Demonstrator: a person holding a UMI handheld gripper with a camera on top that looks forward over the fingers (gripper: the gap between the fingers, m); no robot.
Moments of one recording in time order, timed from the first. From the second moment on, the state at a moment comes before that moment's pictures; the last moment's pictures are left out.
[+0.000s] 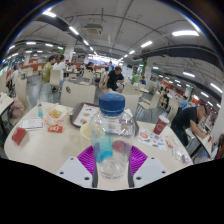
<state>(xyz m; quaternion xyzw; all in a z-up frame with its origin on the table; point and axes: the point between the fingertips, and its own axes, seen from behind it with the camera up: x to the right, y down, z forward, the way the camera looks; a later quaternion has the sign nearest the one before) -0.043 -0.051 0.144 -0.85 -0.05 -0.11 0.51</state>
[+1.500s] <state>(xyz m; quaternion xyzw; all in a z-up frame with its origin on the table) 0.058 0.119 0.168 -0.84 -0.13 -0.09 0.52</state>
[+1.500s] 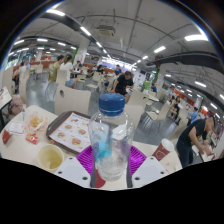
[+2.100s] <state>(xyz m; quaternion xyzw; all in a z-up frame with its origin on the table) 0.038 0.117 0.059 -0.86 -0.10 0.05 0.51</state>
